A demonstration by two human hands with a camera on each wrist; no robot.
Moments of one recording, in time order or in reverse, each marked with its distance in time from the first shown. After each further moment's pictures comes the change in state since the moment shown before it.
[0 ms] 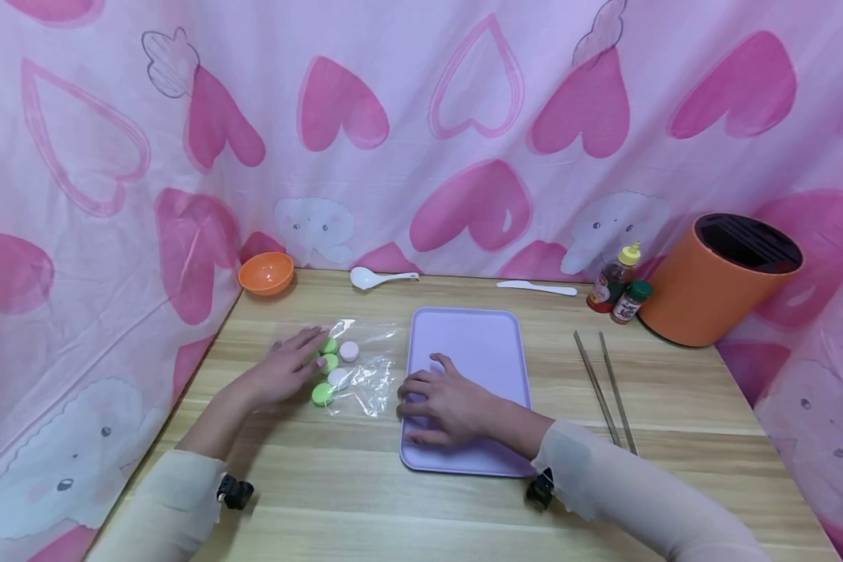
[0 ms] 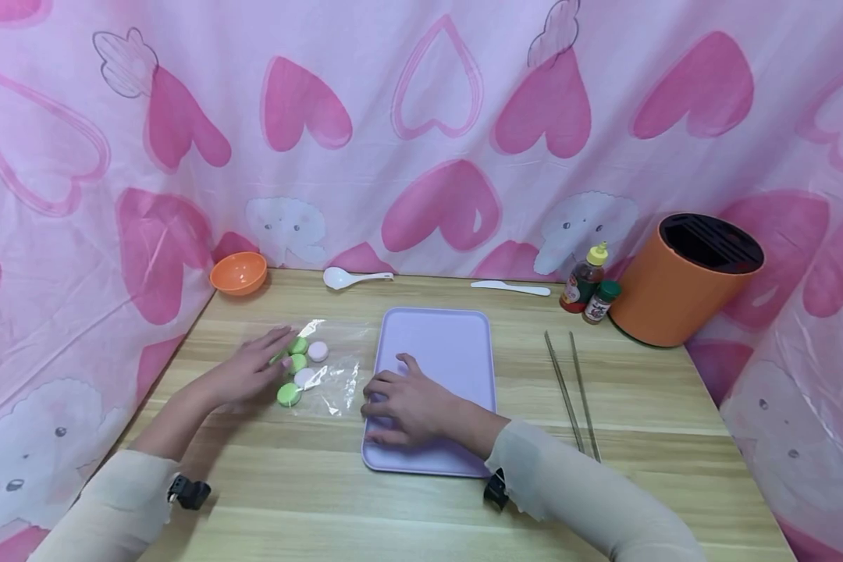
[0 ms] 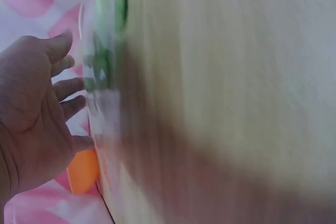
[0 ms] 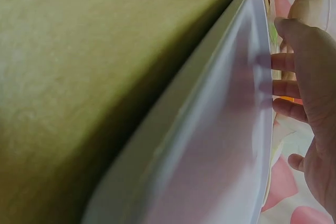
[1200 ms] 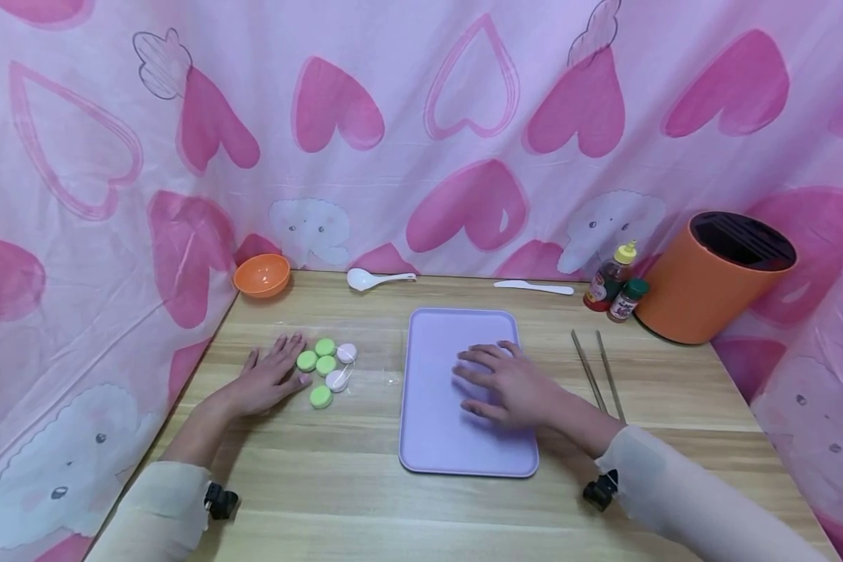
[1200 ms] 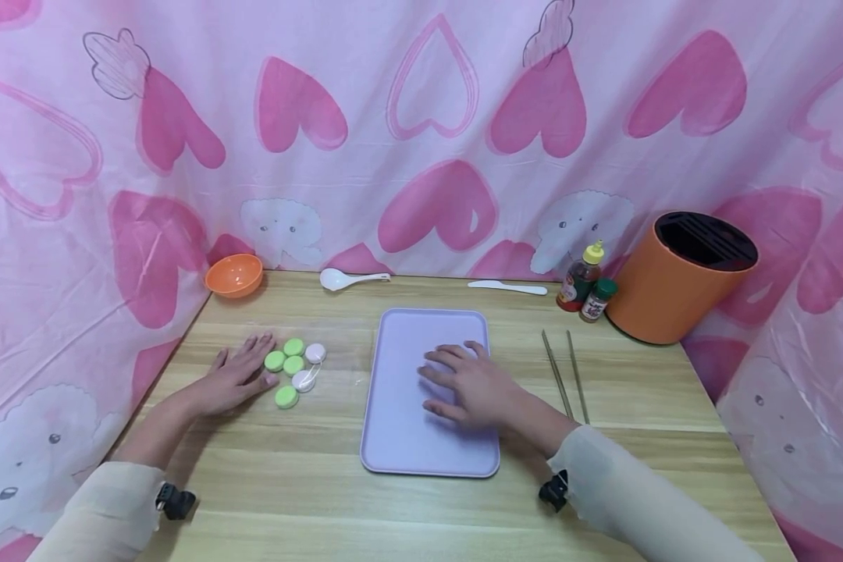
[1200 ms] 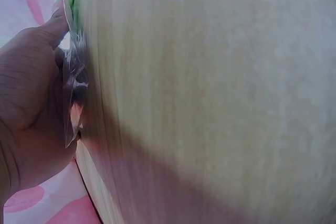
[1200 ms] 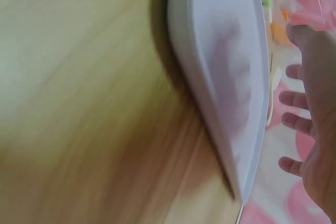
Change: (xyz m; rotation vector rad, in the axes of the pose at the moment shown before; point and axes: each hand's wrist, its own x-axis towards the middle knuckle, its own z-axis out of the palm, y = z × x) left_hand -0.011 -0.040 0.007 -0.030 -0.112 -0.097; right_hand -0.082 0.038 -0.029 0.037 0.039 0.308
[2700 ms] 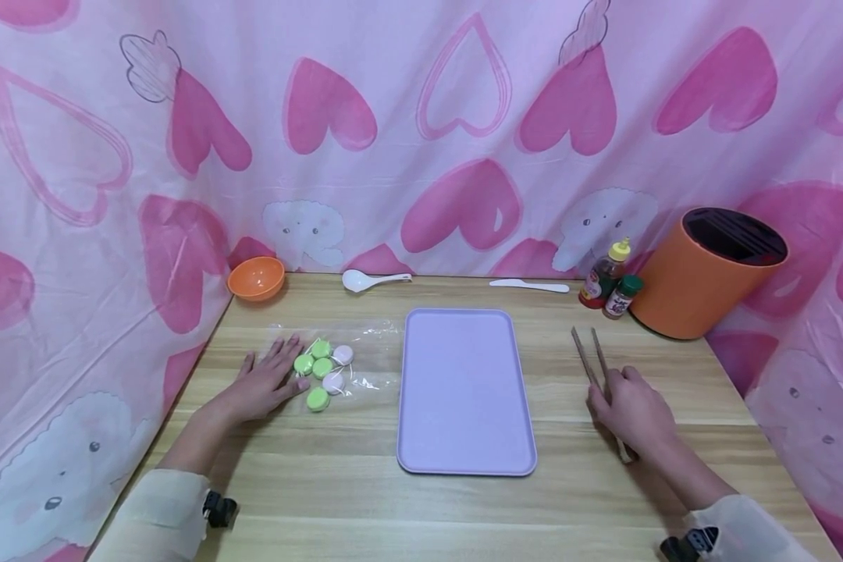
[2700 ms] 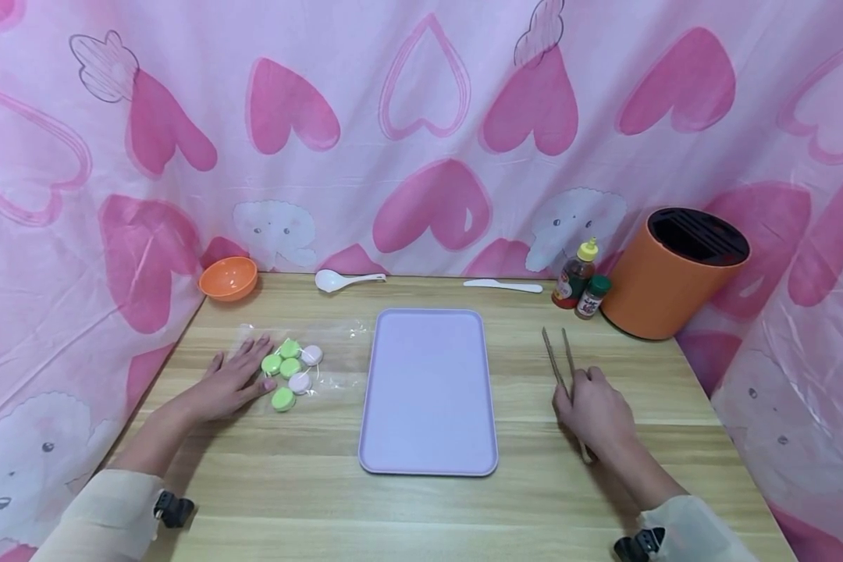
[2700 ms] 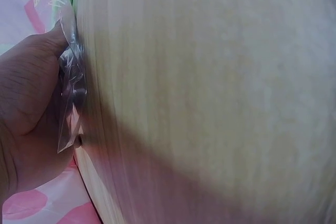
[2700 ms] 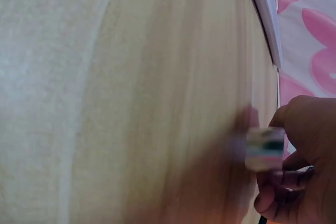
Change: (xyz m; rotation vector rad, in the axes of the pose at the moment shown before) left_hand -0.003 0.012 0.001 0.057 0.036 -0.007; right_hand -0.147 0.048 -0.013 0.015 0.060 0.921
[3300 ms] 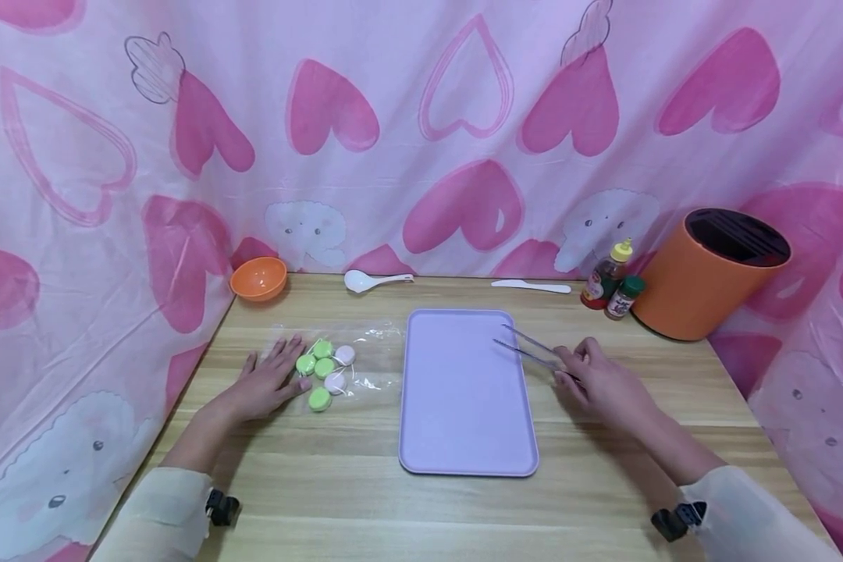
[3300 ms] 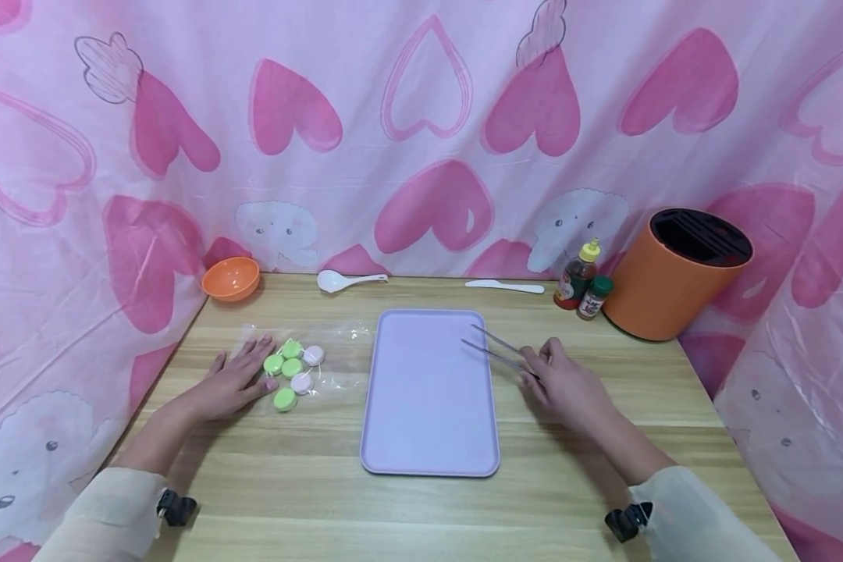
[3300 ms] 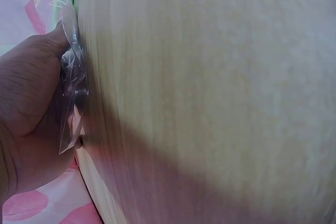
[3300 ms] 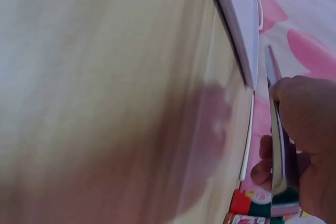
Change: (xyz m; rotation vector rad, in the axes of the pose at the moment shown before) left_hand 0.002 -0.001 0.001 0.012 -0.002 0.004; right_hand 0.027 -0.037 -0.020 -0.041 -0.053 -0.354
